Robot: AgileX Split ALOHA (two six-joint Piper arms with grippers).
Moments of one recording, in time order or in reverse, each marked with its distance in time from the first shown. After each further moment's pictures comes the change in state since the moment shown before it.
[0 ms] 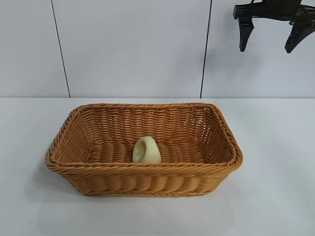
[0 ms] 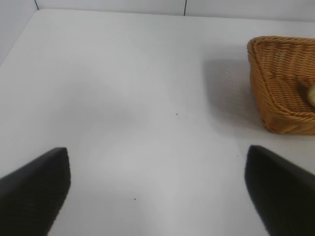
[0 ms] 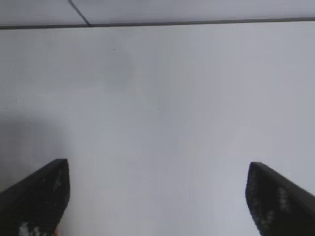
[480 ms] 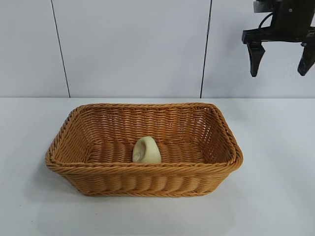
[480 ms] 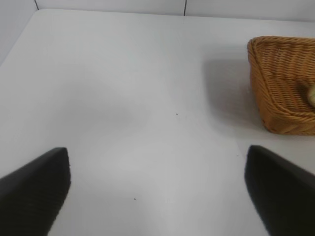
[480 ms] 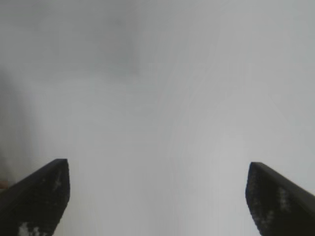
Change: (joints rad) left arm 0.000 0.000 0.000 0.000 0.000 0.000; right arm 0.000 -0.284 0.429 -0.071 -0.002 -0.044
